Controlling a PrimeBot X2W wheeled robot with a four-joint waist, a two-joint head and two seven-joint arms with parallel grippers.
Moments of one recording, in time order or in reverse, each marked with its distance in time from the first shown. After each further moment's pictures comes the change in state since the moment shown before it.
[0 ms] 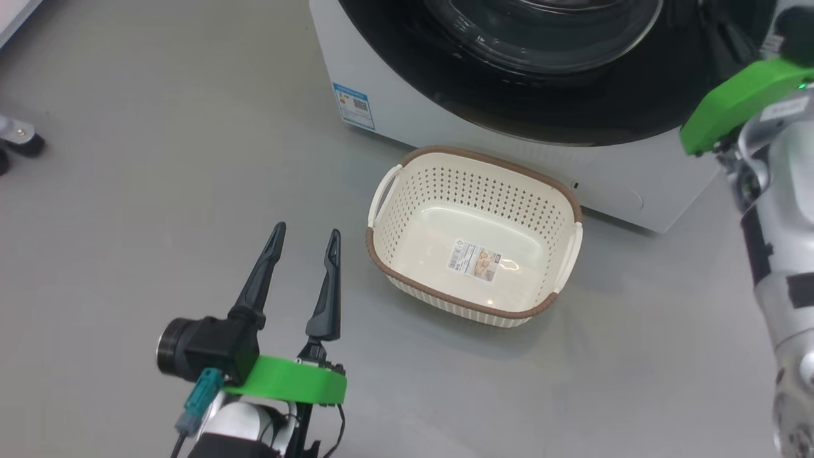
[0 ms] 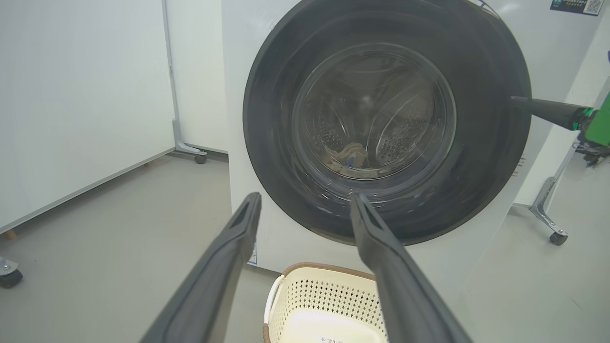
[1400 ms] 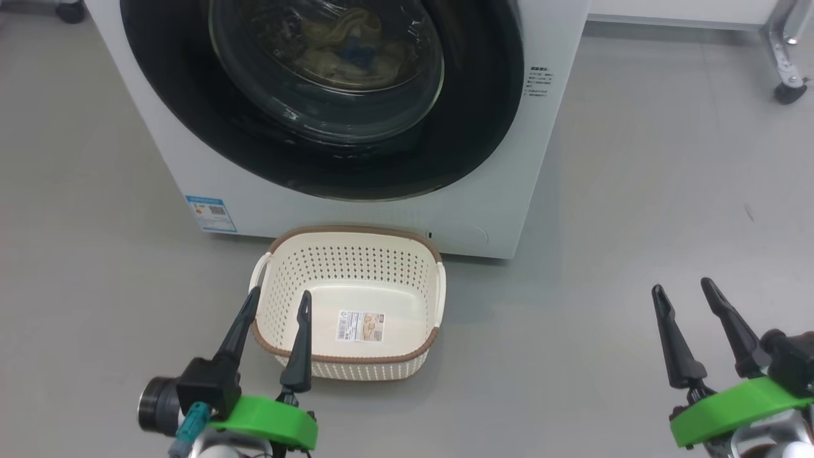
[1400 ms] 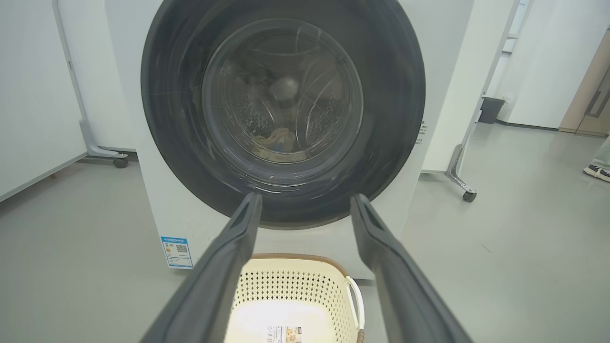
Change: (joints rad) left arm 0.095 0.022 0.063 0.129 0.020 -0.031 0.000; right arm 1.059 0.117 -0.127 -0.968 0.125 0.000 0.123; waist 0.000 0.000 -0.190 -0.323
